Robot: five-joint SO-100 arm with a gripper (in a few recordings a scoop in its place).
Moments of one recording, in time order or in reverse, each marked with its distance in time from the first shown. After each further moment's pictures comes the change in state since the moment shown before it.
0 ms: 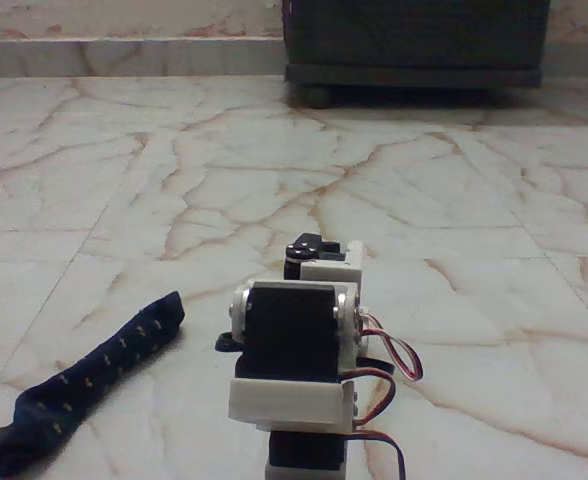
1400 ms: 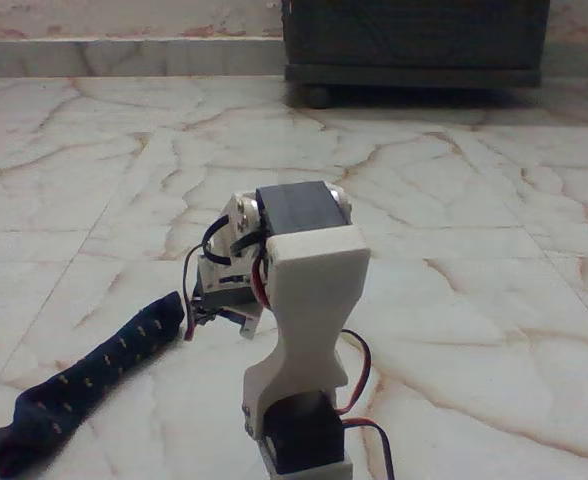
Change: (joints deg) arm -23.8 -28.5 -37.2 58.0 29.7
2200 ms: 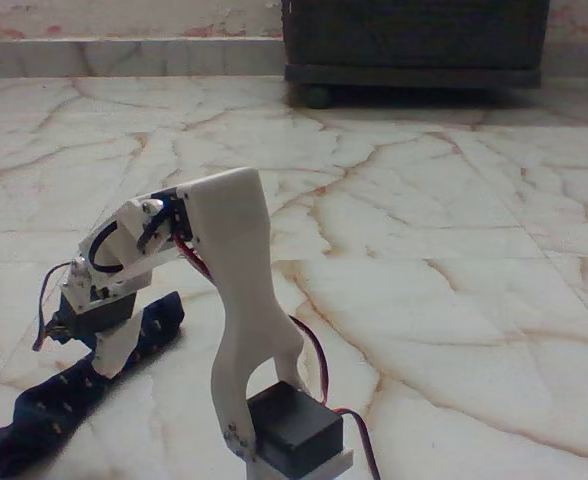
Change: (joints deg) arm -25.3 -35.8 -34.0 9.2 38.8
